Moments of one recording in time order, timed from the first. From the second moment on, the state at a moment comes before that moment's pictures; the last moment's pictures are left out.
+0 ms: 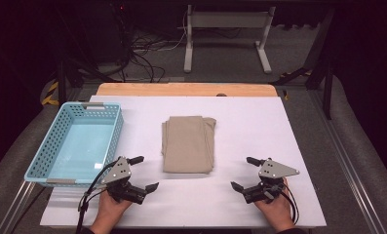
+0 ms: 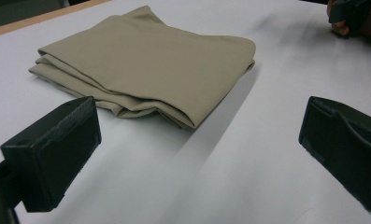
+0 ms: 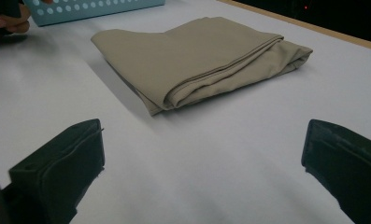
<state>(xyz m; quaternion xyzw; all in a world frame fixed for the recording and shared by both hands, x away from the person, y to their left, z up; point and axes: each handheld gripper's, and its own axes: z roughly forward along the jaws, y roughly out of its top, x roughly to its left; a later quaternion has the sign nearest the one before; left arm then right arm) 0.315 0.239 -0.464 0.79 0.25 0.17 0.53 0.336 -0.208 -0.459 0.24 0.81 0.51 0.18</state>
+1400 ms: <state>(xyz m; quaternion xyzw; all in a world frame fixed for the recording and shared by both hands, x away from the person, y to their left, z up) 0.328 0.233 -0.447 0.80 0.27 0.17 0.51 0.339 -0.208 -0.461 0.24 0.81 0.50 0.17</state>
